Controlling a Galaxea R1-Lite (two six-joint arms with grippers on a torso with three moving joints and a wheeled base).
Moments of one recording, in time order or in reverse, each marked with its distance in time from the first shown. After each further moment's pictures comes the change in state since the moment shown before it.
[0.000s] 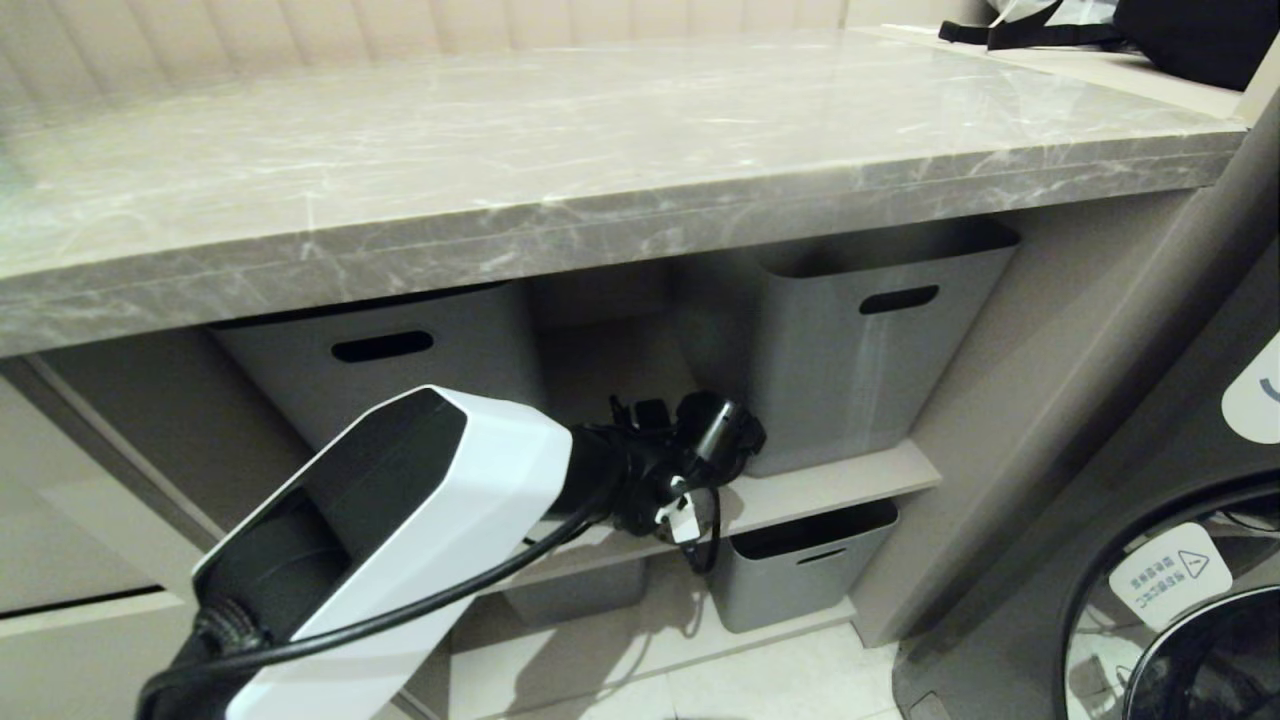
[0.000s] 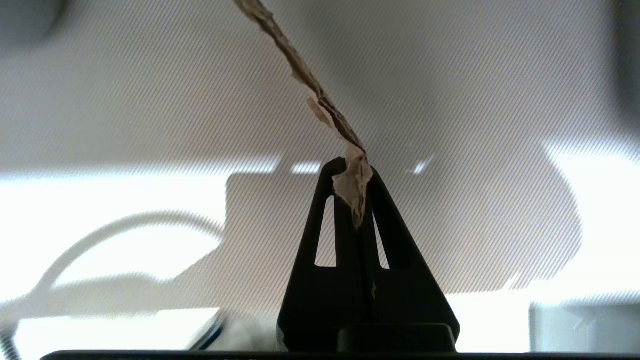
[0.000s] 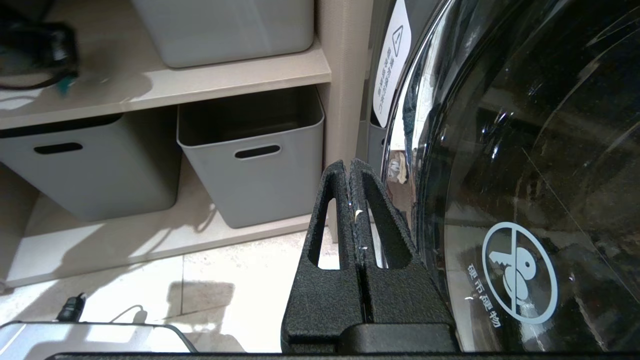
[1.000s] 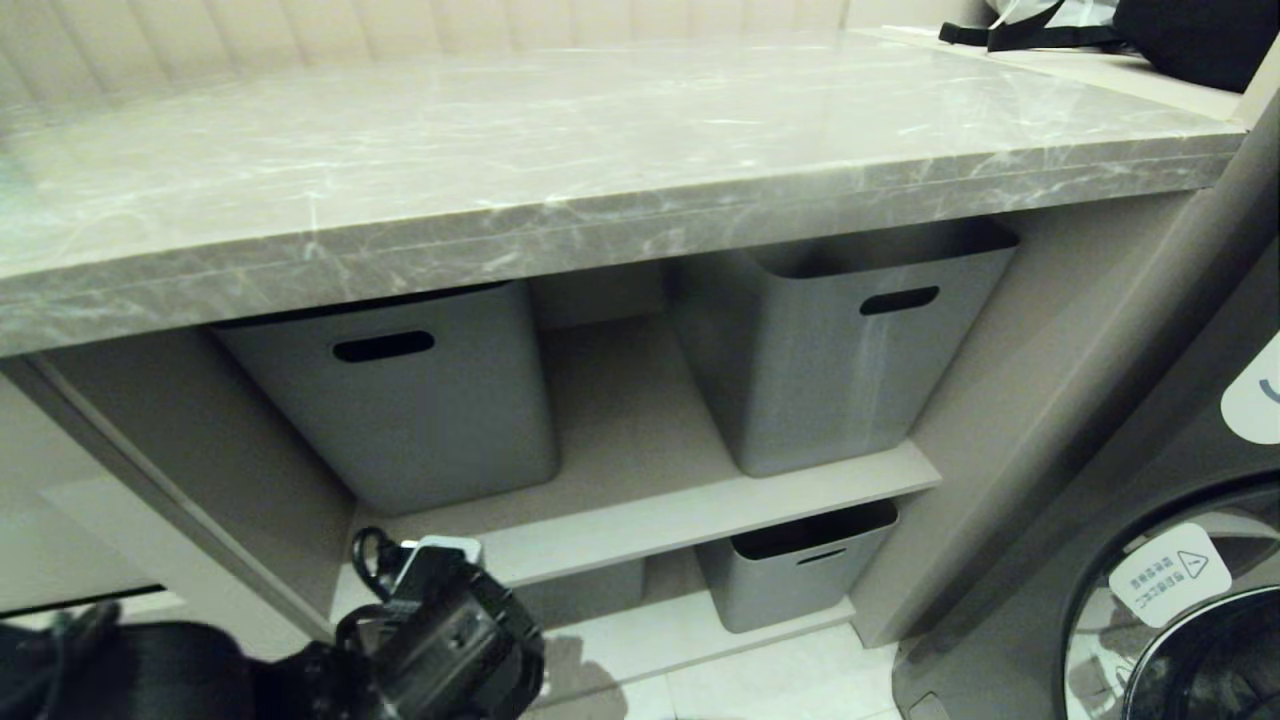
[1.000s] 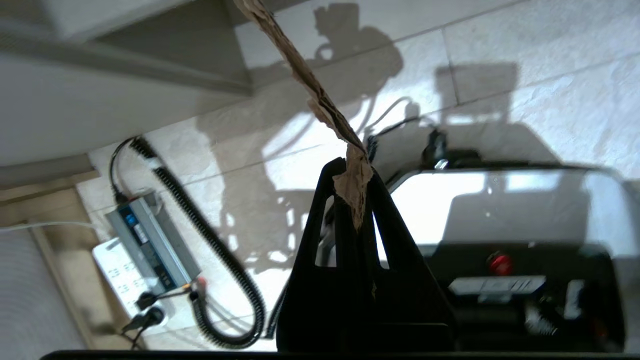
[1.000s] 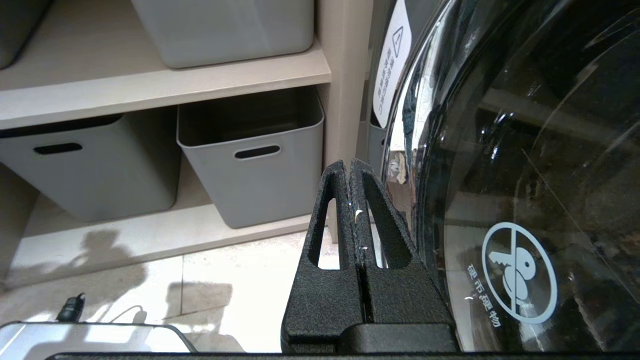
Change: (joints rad) left arm -0.104 -0.820 1.166 -0.126 -0.055 0.043; right arm 0.000 0.000 0.000 0.000 0.000 0.000
